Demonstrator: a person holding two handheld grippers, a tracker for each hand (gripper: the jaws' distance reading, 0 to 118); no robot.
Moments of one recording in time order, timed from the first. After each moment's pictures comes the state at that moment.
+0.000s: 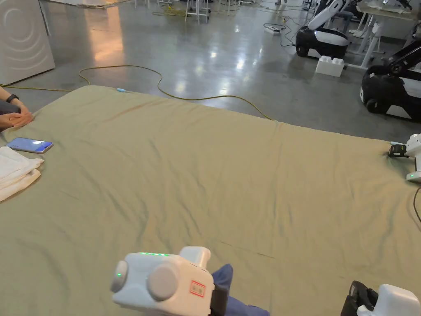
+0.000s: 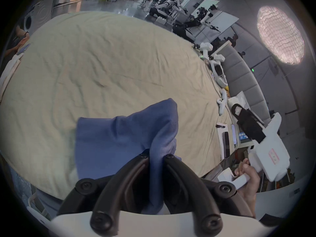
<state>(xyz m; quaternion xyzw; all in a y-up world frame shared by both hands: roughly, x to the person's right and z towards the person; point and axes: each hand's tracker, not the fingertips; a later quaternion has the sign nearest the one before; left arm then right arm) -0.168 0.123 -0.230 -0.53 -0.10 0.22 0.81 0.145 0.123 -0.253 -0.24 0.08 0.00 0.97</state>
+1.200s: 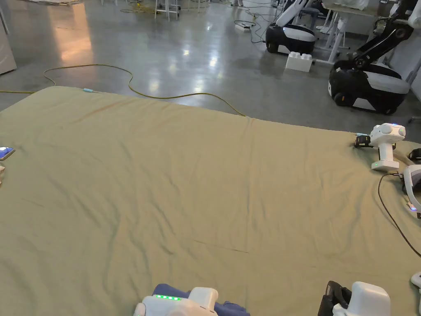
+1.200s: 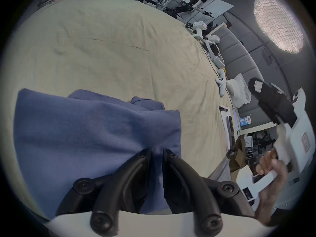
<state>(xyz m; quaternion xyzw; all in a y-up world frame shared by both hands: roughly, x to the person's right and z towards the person) -0.114 0.025 -0.239 -0.56 -0.16 0.21 0.79 0.159 0.114 -0.248 -0.26 0.06 0.00 0.96</state>
